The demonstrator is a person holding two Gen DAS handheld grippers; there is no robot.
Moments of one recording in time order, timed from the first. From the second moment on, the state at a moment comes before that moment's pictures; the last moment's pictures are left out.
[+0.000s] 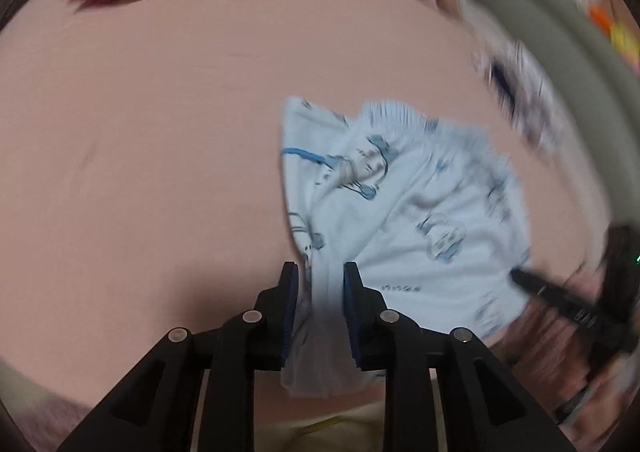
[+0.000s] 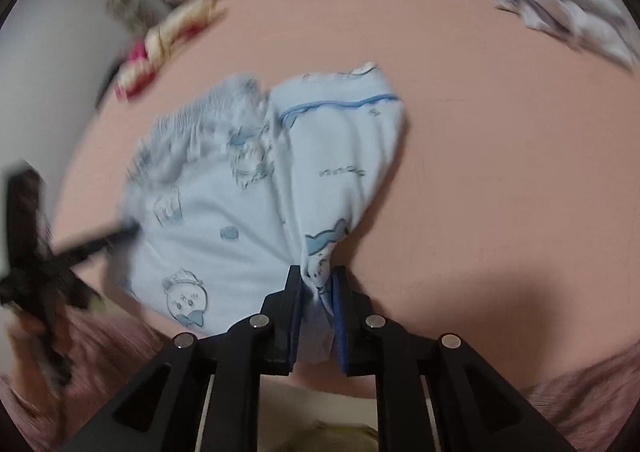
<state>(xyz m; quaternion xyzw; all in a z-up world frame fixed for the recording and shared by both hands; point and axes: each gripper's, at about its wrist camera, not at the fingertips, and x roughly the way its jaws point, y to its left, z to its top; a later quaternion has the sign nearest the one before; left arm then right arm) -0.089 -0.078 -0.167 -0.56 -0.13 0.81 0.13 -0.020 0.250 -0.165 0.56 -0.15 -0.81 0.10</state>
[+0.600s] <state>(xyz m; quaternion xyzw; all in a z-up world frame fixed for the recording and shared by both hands) -0.064 -0.053 -0.151 -0.53 0.02 0.83 0.14 -0.030 0.225 -0.157 0.55 0.01 -0.83 0.07</state>
